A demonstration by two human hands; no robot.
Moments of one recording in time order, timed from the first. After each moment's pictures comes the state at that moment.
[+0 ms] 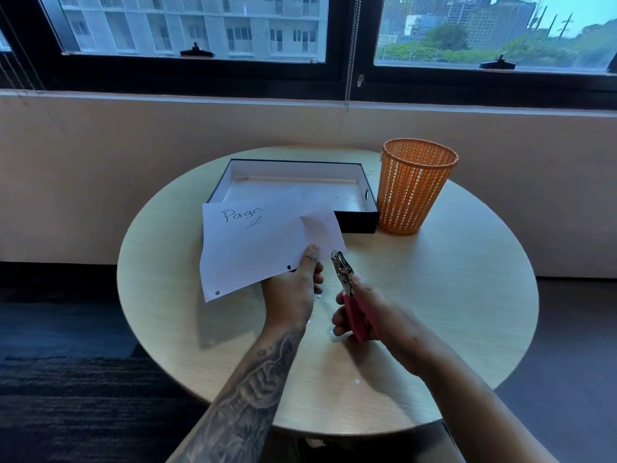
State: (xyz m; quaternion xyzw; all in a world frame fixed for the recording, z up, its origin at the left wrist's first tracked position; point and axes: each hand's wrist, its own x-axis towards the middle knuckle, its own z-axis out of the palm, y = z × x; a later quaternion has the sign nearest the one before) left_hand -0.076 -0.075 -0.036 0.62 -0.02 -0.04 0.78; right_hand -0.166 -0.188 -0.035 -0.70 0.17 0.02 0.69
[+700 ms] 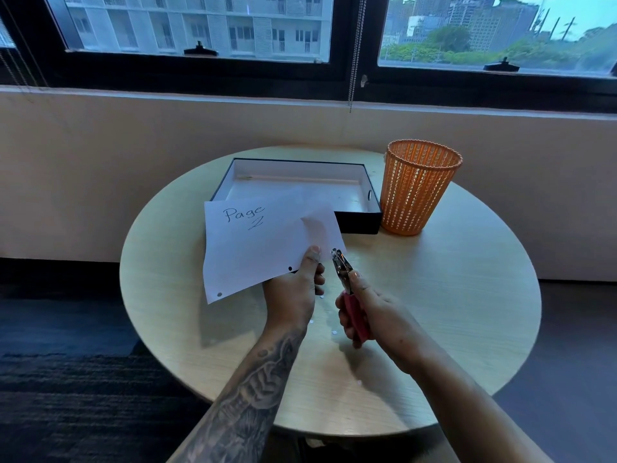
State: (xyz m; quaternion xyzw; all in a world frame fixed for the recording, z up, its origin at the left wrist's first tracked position) left_hand -0.074 -0.072 -0.040 0.61 -0.02 -0.04 0.79; right_hand -0.161 -0.179 -0.037 -0.71 0.18 -0.02 0.68
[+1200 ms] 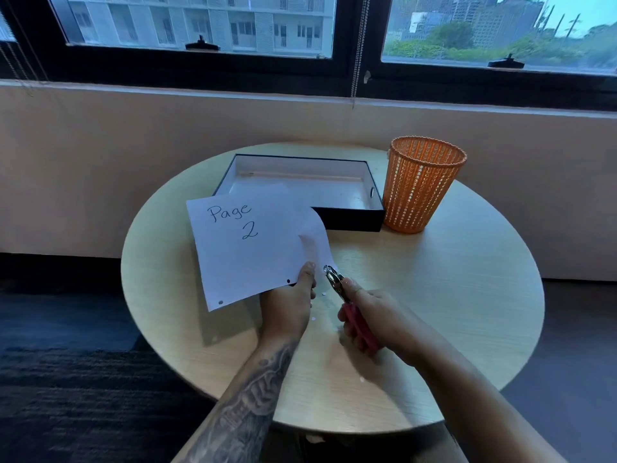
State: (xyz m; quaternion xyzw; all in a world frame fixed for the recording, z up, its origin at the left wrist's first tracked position) left_hand -0.062 -0.064 -0.086 0.67 -0.01 -0.04 0.74; right_hand -0.151 -0.183 -0.040 -0.76 0.24 0.07 0.60
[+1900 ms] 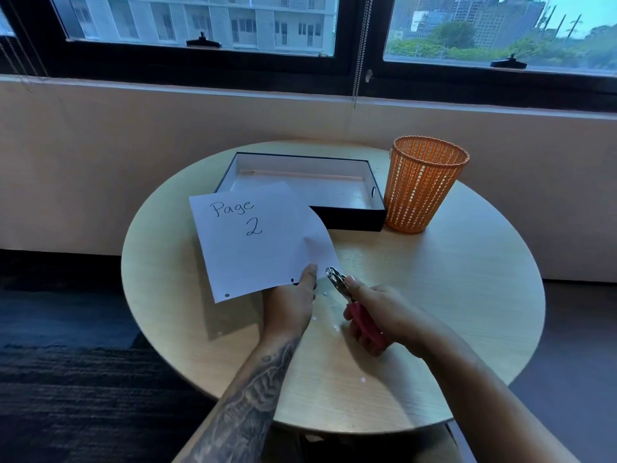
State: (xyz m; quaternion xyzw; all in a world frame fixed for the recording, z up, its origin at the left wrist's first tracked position) left_hand -0.053 -0.063 -0.095 0.71 -0.02 -0.05 0.70; right_hand -0.144 -0.192 -0.033 -0.76 0.27 0.12 0.58
